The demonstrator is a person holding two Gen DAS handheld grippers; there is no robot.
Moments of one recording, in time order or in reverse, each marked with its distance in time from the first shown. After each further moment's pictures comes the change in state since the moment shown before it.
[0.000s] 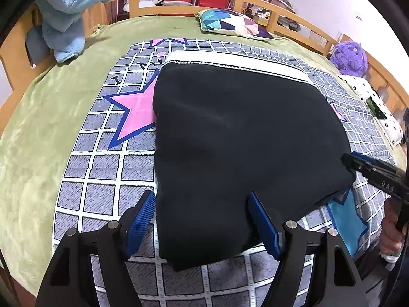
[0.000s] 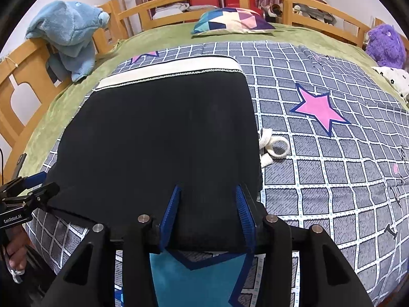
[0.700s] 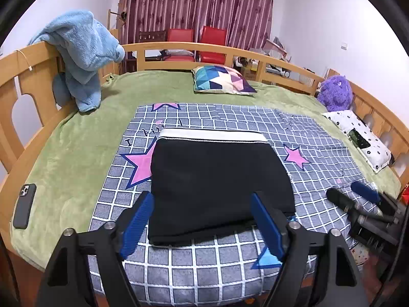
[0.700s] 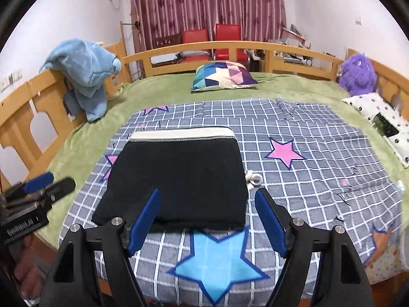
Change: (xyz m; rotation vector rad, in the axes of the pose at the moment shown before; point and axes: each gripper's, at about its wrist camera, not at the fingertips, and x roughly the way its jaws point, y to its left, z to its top) left arm -0.154 -0.061 0.001 -0.010 -0.267 0.028; right arm -0.171 0.053 -0.015 0.012 -0.241 -0.081
